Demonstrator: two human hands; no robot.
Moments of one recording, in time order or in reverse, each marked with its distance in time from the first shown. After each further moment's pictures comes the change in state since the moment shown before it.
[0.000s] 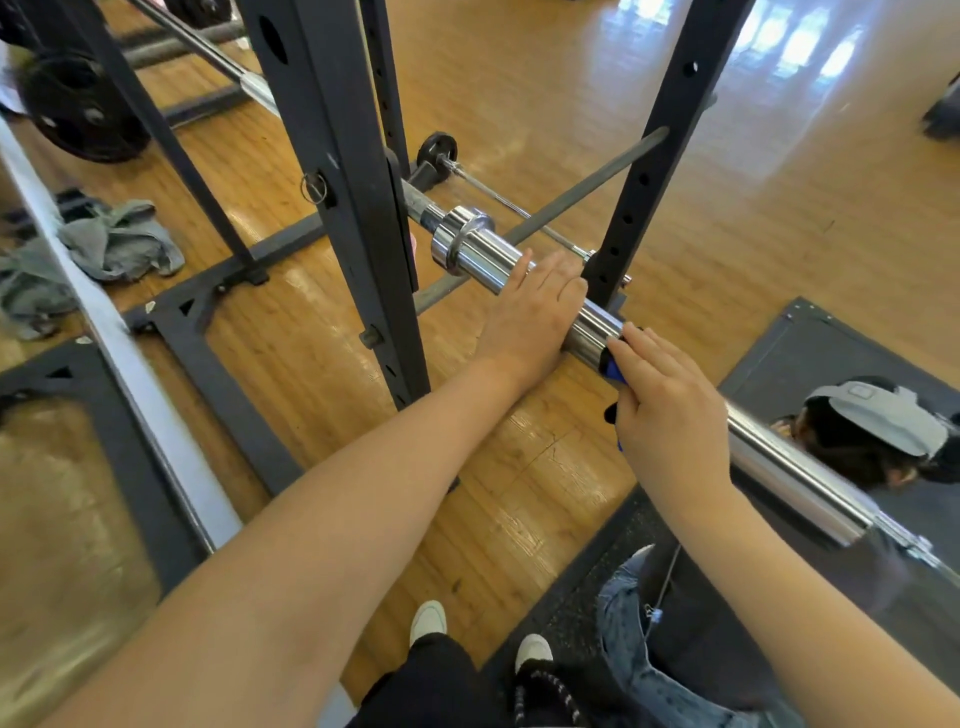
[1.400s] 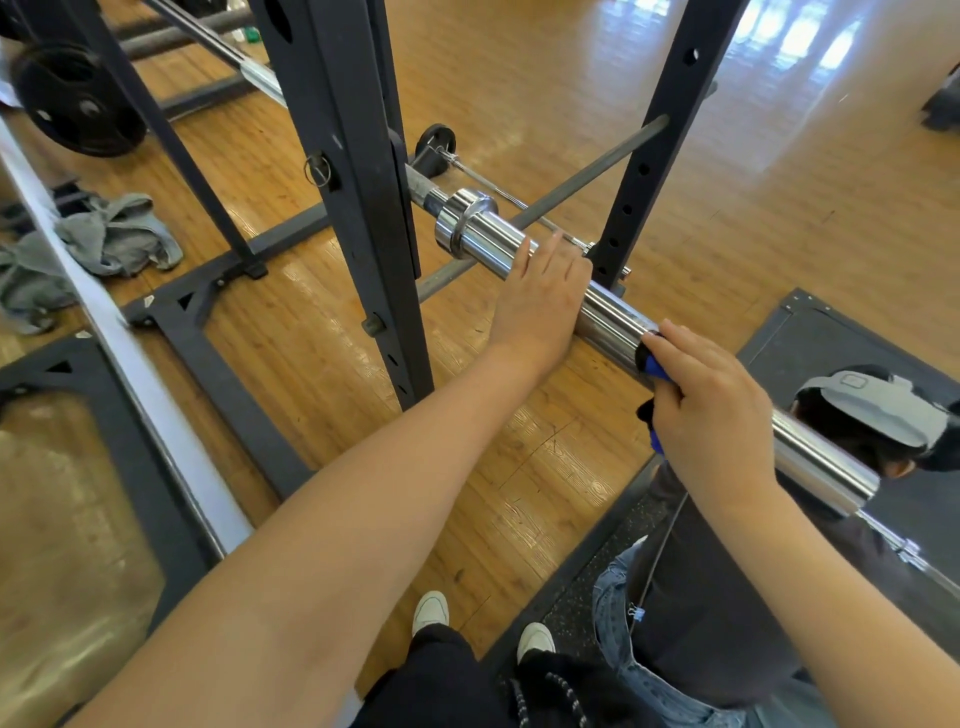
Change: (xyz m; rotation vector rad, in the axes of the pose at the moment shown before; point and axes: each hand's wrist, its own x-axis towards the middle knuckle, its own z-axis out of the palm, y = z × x) left_hand -0.001 0.009 -0.007 0.084 -0.140 -0.130; right_hand -0.017 0.012 -0.014 0.033 -0.001 0.074
